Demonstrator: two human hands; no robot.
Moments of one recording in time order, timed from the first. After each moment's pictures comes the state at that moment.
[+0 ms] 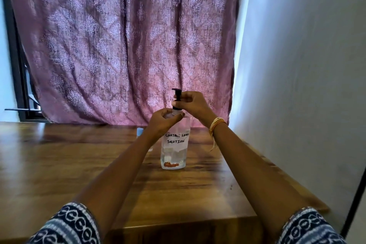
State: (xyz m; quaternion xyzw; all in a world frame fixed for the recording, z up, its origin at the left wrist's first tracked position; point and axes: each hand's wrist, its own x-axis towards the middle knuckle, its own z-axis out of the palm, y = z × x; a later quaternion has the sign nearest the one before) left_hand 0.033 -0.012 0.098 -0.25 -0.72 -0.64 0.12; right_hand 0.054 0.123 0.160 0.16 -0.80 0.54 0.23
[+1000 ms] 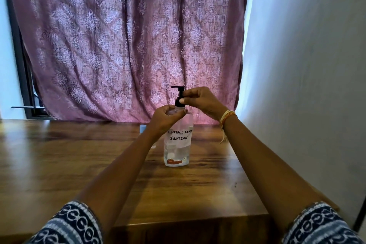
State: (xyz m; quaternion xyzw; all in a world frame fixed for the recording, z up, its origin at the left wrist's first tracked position) left_hand 0.036 -0.012 0.100 -0.23 -0.73 -0.63 0.12; right_hand 0.047 0.146 0.165 0.20 -0.82 0.50 0.18
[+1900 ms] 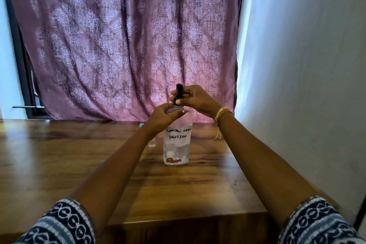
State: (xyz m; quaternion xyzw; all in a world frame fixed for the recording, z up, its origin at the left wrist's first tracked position) left_hand 0.032 -0.017 0.103 -0.24 -0.76 -0.60 0.10; right_hand 0.051 0.134 0.167 0.23 -0.81 0.53 0.12
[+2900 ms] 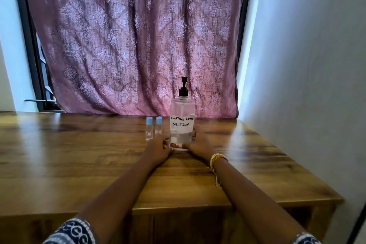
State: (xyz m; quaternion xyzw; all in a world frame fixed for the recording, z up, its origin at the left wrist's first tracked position) left_hand 0.045 -0.042 -0.004 -0.16 -0.88 -0.42 0.14; right_hand 0.057 0.130 0.011 0.05 -0.86 0.49 0.14
